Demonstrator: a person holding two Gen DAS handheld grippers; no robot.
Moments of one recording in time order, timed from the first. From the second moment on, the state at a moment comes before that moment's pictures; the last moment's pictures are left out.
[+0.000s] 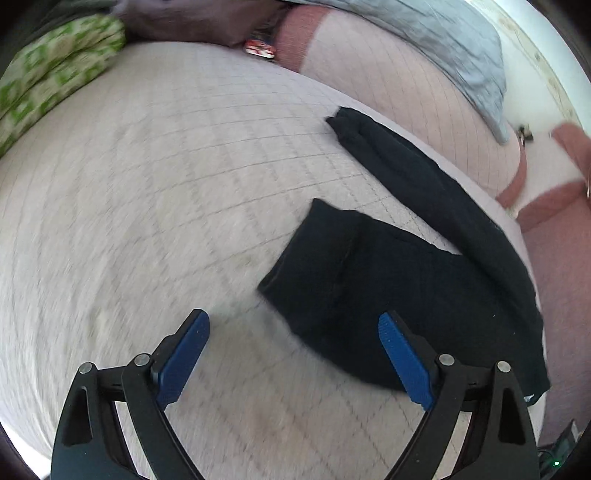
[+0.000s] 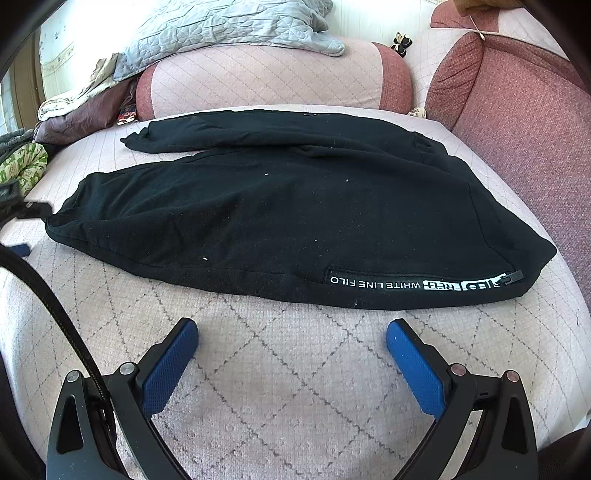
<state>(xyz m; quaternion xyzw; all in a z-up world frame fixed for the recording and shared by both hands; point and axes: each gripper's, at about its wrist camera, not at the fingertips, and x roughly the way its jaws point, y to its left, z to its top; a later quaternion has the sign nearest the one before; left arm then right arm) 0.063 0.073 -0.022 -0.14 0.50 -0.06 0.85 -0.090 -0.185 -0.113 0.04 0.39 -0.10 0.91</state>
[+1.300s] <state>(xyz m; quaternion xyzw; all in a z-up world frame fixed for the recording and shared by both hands) 0.221 0.014 0.029 -0.05 0.50 -0.11 0.86 0.062 -0.309 -0.014 0.04 0.40 -0.02 0.91</state>
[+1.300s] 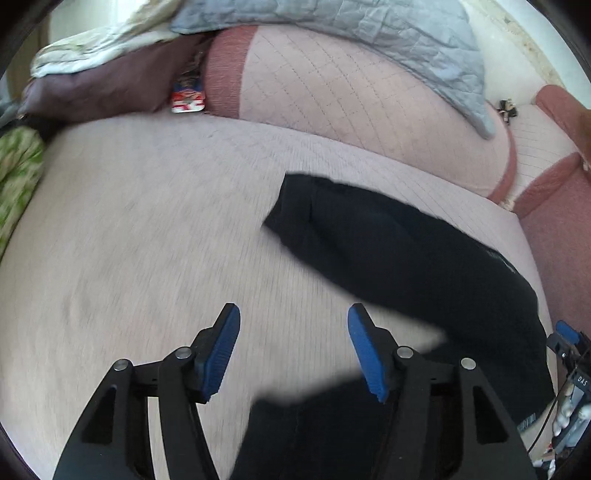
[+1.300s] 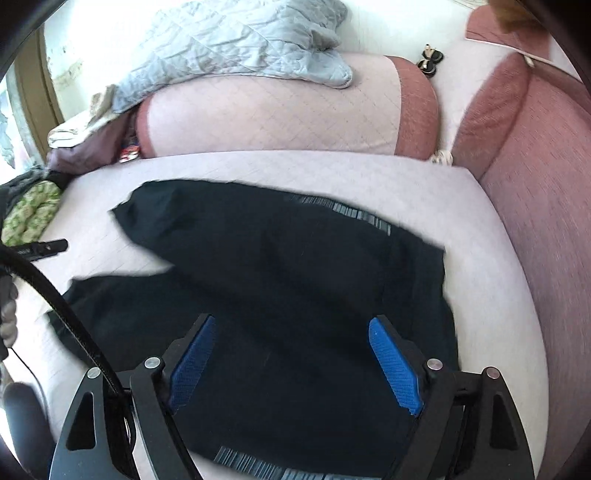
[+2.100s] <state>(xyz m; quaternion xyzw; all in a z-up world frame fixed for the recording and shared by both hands) 0.376 -0.067 -0.018 0.04 0.53 -0.18 0.82 0.253 -0.349 -0.067 0.04 0.48 0.06 0.87</state>
